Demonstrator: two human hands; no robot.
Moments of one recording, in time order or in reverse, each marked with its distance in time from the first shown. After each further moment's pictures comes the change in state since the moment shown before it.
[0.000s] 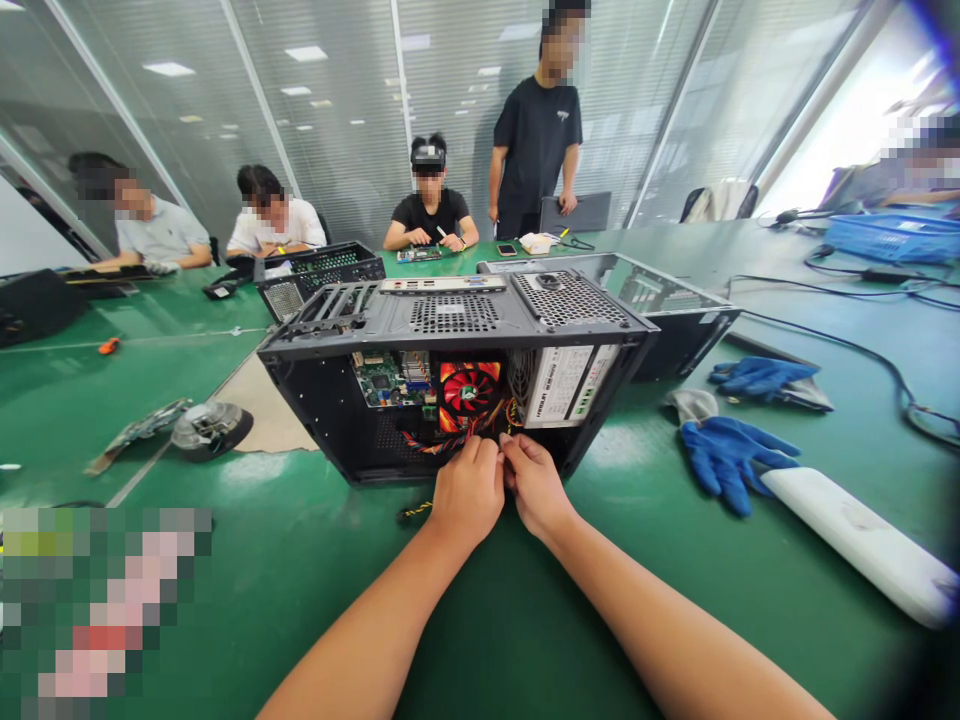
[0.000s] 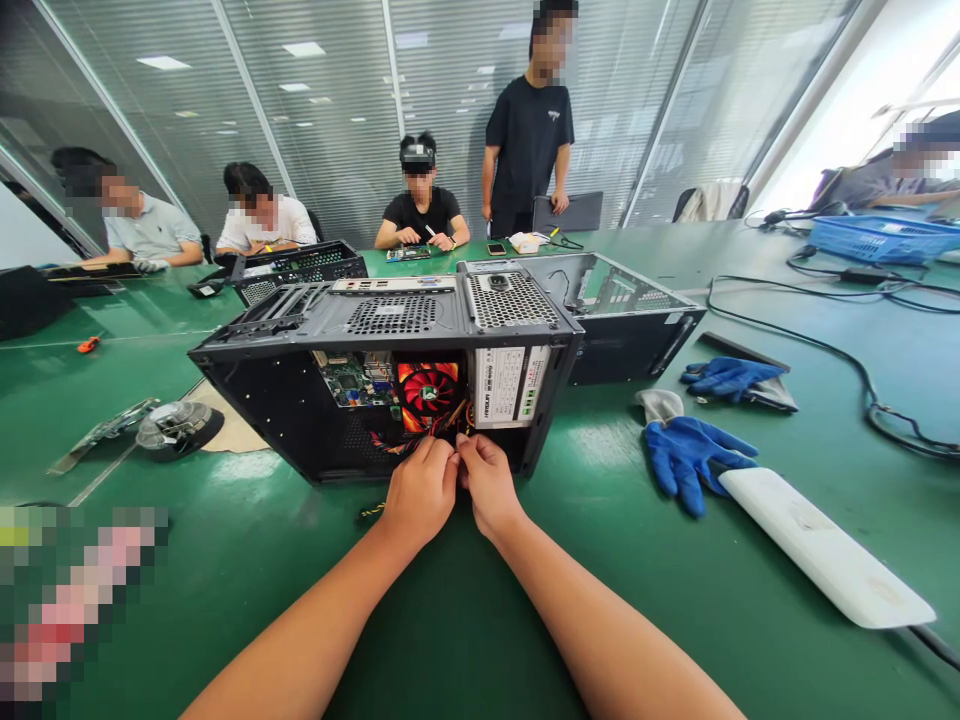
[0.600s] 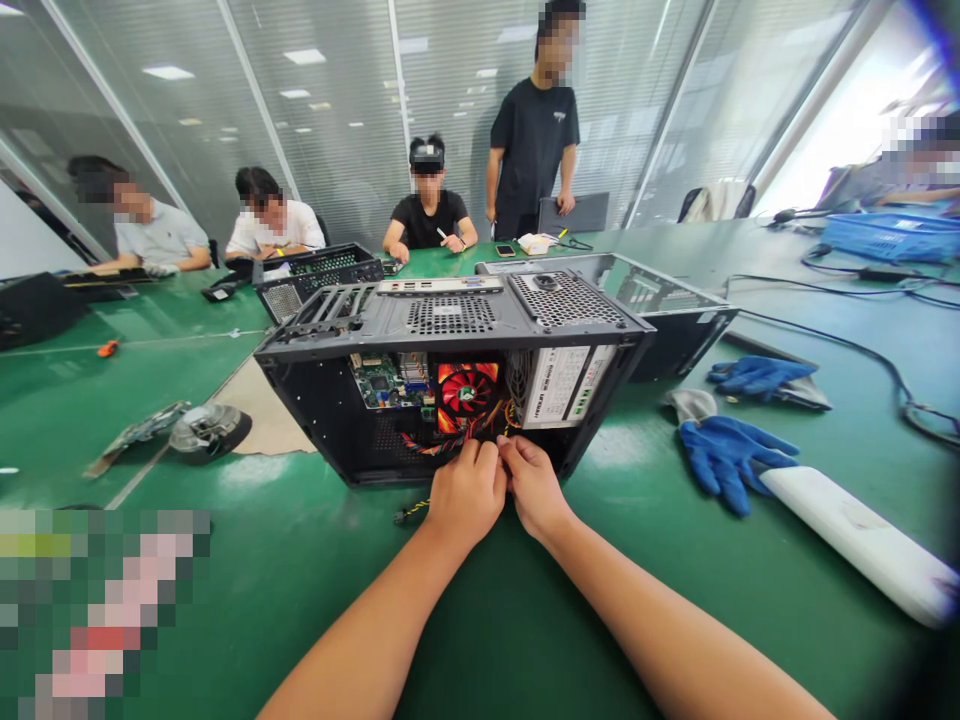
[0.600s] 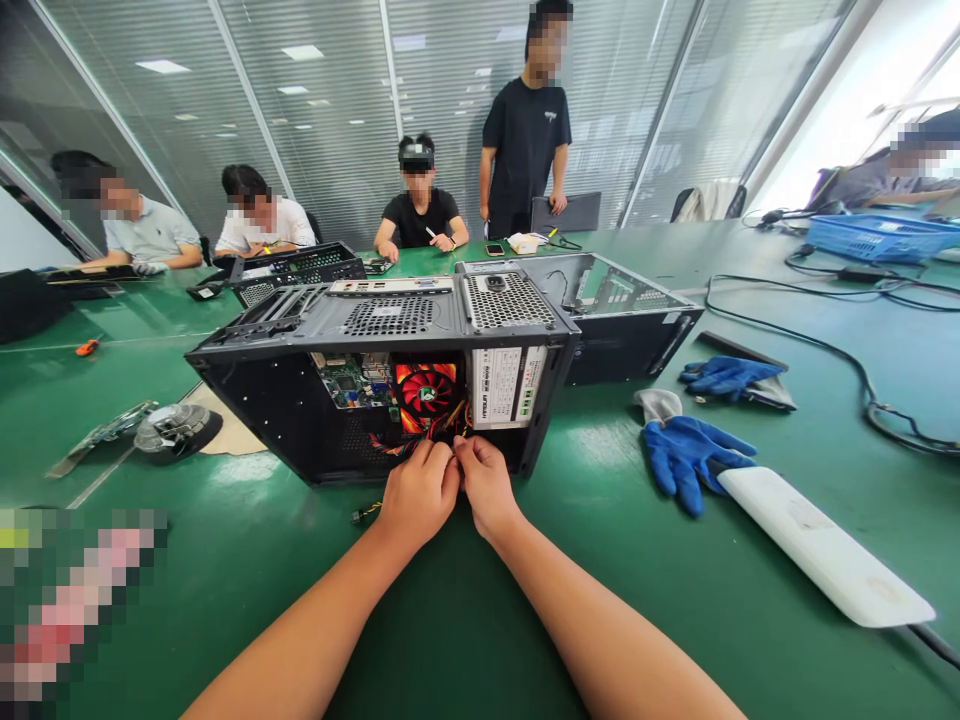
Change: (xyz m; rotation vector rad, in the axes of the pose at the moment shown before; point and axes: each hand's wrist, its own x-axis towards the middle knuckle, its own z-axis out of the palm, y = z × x) left_hand -0.002 0.000 -0.001 0.096 -0.006 0.025; right_hand -0.001 0.002 -0.001 -0.020 0.000 0.010
